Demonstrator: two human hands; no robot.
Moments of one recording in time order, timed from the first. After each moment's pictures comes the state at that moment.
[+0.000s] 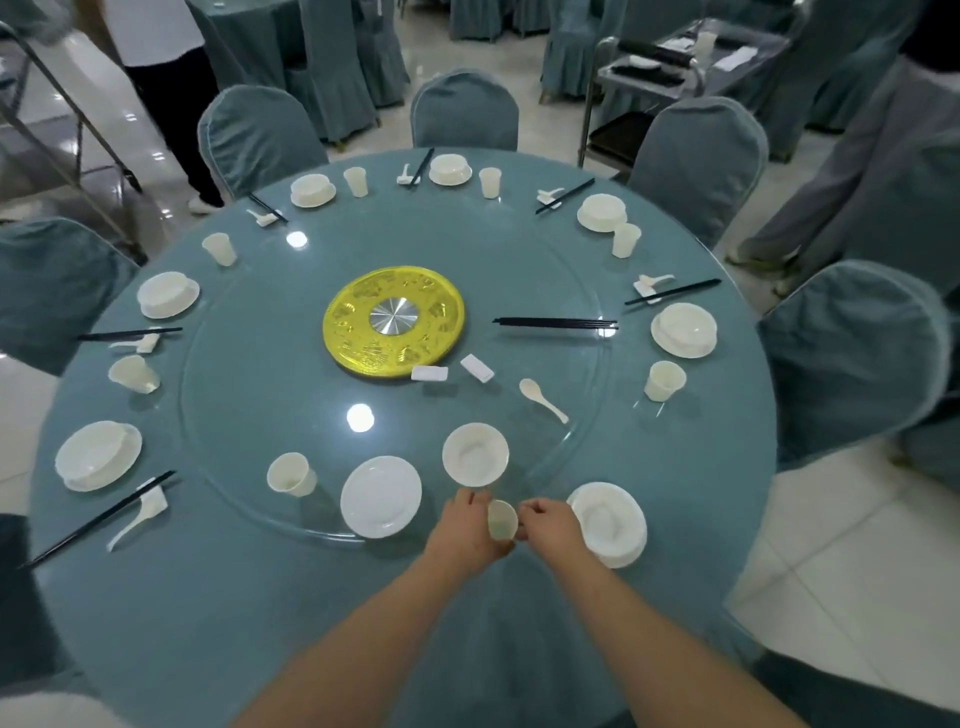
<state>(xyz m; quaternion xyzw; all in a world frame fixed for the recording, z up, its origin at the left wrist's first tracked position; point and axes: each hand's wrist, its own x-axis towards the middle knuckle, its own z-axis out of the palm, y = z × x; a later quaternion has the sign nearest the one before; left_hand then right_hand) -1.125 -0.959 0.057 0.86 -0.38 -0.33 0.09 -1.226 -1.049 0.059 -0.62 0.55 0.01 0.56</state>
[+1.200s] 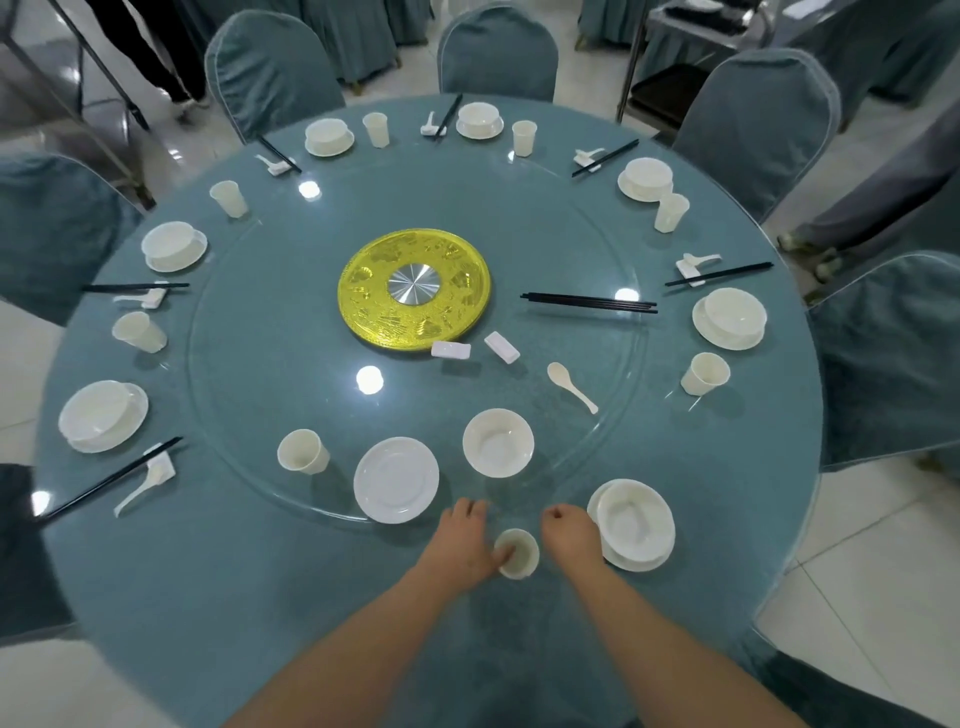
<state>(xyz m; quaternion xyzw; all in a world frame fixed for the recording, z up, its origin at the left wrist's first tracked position) -1.103 -0.925 0.001 0.86 -0.38 -0.34 0.08 -1.214 -1.049 0.012 -0.68 0.58 0.11 0.44</state>
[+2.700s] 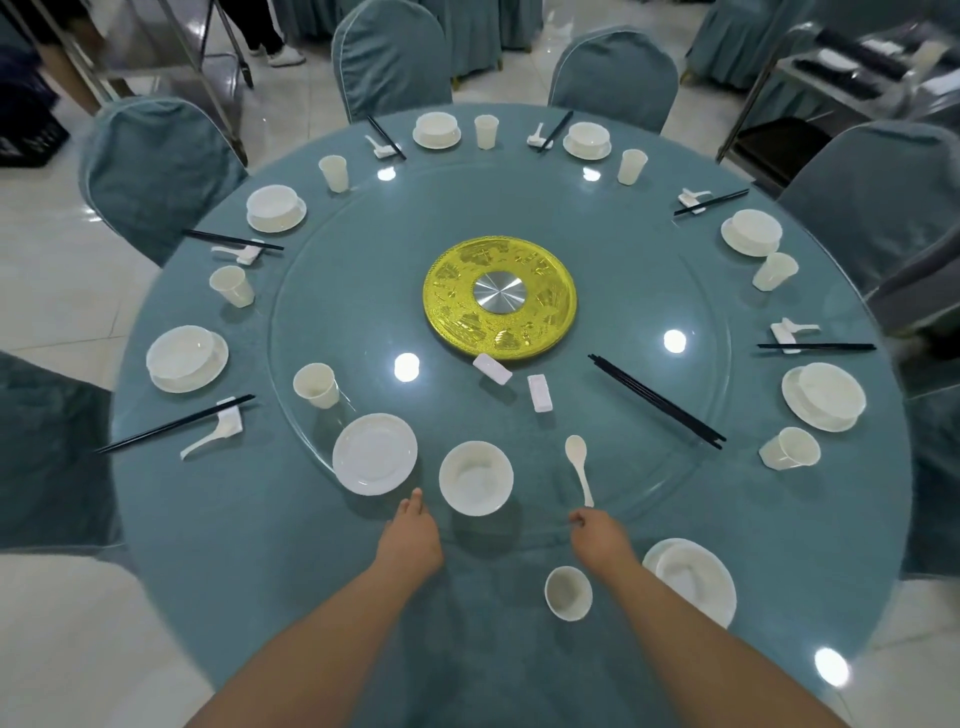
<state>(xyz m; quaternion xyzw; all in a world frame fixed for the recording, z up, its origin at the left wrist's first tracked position) -0.999 -0.840 -0.018 0.90 -0.27 -0.35 -0.05 -1.147 -1.064 0.004 -0.78 0.47 0.21 0.35</state>
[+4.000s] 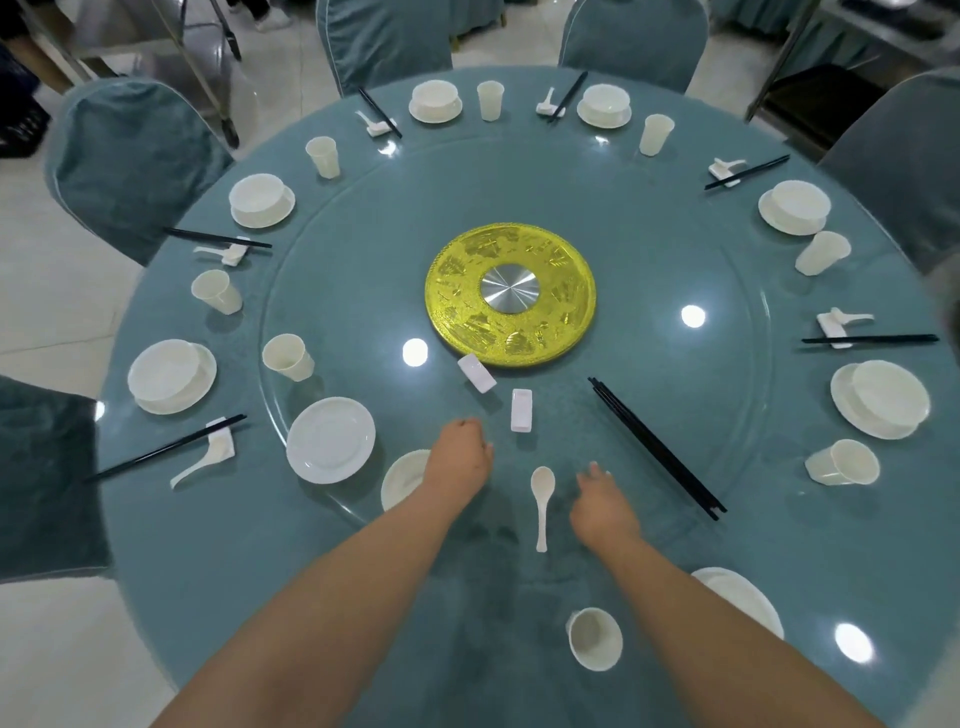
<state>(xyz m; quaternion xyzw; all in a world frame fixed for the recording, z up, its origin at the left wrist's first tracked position) -0.901 -0.960 0.006 0.93 -0.24 -0.24 0.17 -1.066 -1.092 -0.012 -0.86 0.38 0.25 0.23</state>
